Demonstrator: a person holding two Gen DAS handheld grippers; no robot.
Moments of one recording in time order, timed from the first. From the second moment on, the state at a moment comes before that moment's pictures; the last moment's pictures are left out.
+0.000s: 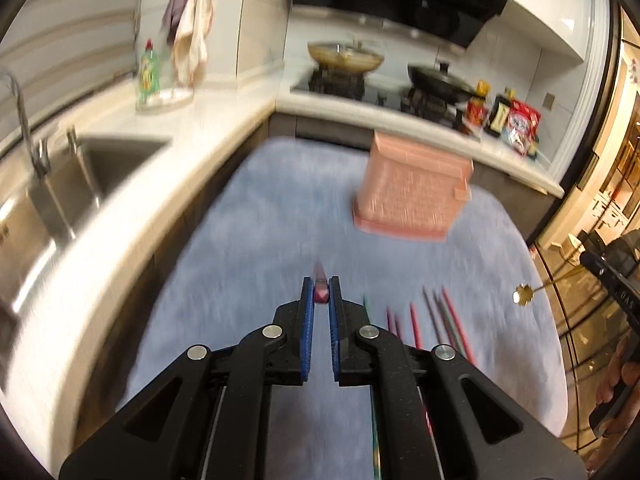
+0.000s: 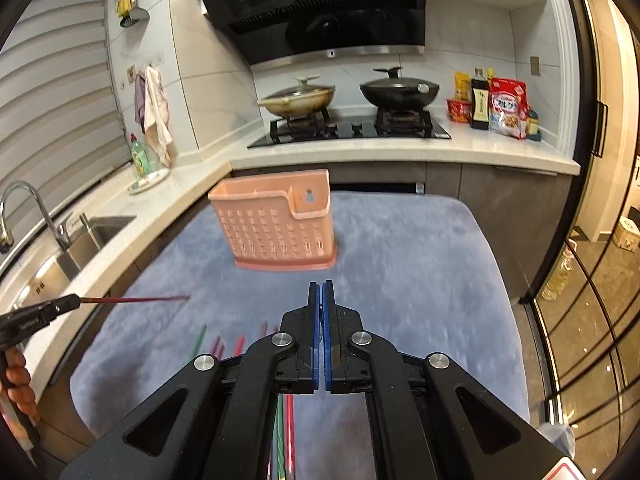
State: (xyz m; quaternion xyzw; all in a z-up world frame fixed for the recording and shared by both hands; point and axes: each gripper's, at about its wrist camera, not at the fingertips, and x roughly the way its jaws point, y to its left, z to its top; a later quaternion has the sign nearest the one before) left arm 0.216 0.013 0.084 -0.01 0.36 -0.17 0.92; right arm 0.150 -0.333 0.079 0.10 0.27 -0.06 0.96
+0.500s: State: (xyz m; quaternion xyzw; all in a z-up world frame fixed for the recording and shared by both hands) left arm 0.310 -0.055 0.216 -0.01 0.22 -0.17 0.96; right arm 0.294 -0.376 0.119 0.16 0.25 -0.04 0.95
